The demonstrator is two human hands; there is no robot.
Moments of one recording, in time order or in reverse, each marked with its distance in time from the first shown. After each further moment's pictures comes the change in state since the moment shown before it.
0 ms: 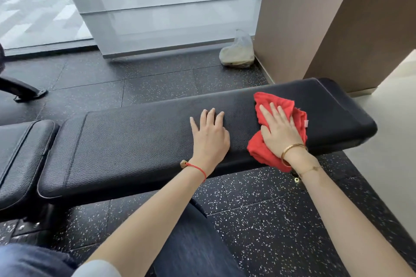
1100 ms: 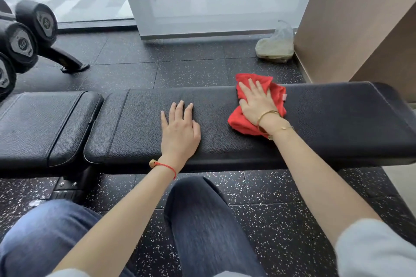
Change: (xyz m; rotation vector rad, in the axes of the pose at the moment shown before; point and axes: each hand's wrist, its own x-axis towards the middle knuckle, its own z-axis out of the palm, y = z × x) left_hand -0.043 -0.130 -0.046 0.111 0.103 -0.267; right_hand 0.076 -0.139 0.023 -0.011 -0.136 -0.211
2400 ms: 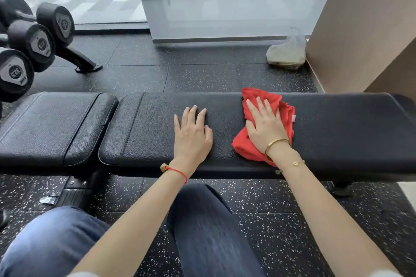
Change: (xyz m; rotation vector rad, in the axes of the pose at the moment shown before) left_hand 0.005 -0.006 0.002 -0.060 0.016 0.001; right_hand -0.044 -0.023 0.018 0.012 0.095 -0.050
